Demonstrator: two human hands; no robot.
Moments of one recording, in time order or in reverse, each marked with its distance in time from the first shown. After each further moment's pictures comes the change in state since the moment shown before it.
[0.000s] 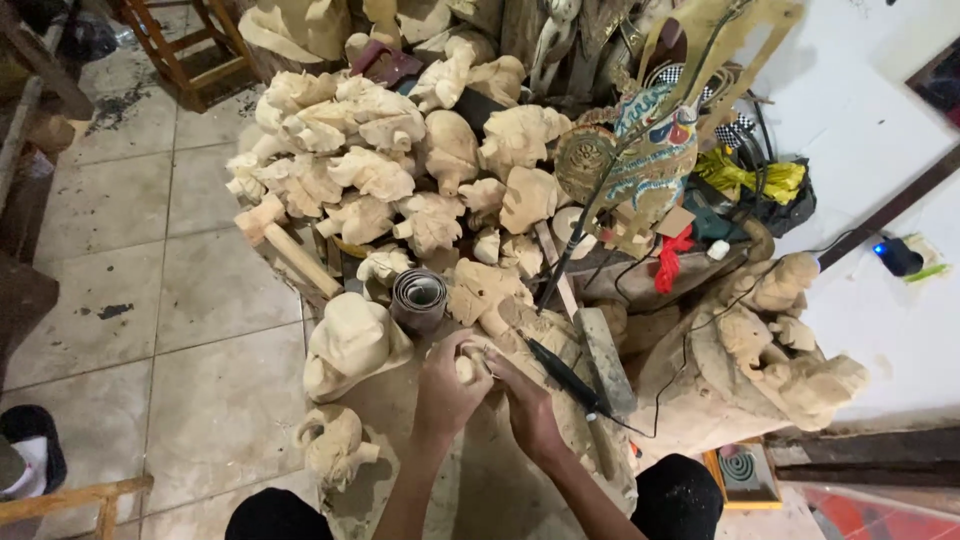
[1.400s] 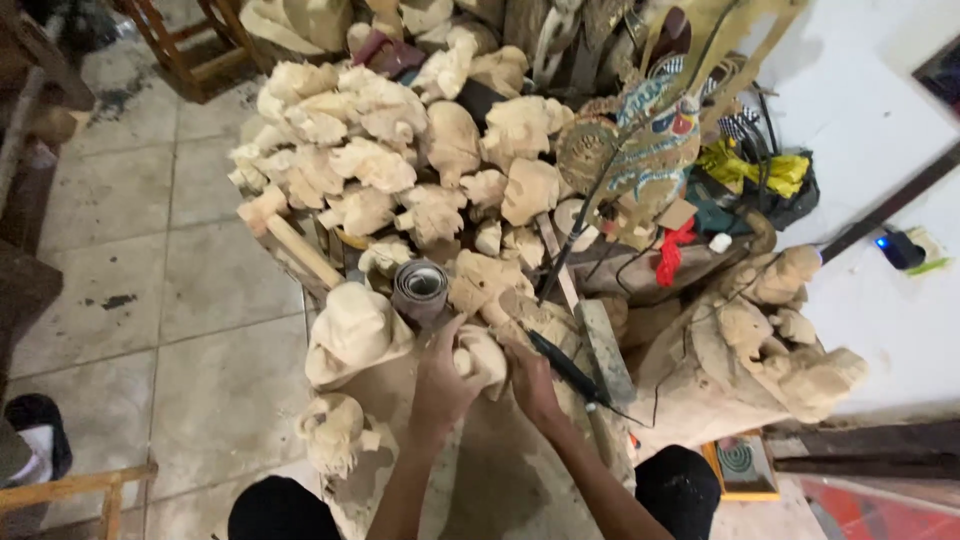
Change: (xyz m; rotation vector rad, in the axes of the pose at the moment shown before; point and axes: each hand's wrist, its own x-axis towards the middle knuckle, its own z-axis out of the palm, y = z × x) left_hand -0.001 -0.008 -0.009 -0.057 -0.141 -0.115; right_hand 0.013 0.069 0.019 0.035 -0.087 0.439
